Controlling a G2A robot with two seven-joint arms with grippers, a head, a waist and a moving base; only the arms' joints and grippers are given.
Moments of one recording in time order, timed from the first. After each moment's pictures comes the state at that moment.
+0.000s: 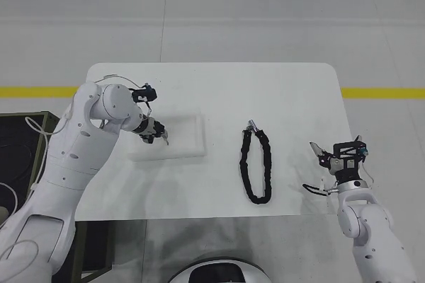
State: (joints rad) left arm 0.71 -1.06 -1.04 -1.38 0.62 0.28 -1.54; right arm -1.73 -1.15 1.60 -1.80 -1.33 0.00 0.00
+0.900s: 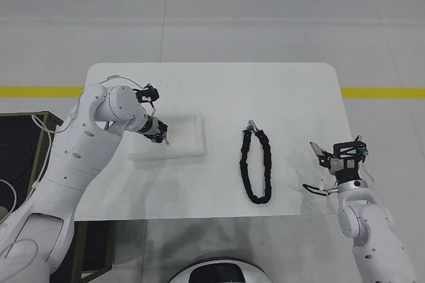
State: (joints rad) left arm 0.69 -1.05 -0.98 -1.36 0.59 0.35 -1.47; right arm -1.73 -1.15 1.60 -1.80 -1.33 0.00 0.00
